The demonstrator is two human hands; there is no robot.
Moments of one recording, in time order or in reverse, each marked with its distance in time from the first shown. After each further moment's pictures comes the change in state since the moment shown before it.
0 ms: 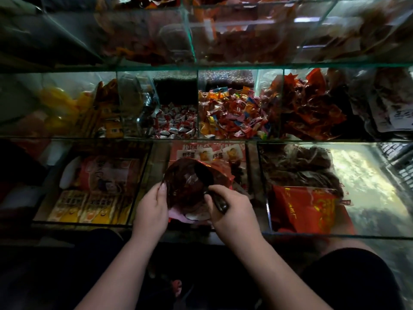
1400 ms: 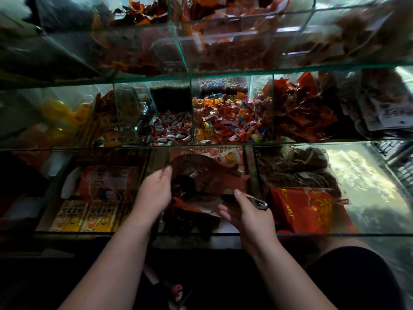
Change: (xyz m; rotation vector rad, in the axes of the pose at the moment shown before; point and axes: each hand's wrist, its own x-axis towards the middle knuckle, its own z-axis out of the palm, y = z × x) left_hand 0.042 0.055 -0.005 0.132 -0.068 -0.011; right_hand 0.002 0.030 -0.007 1.261 0.210 0.835
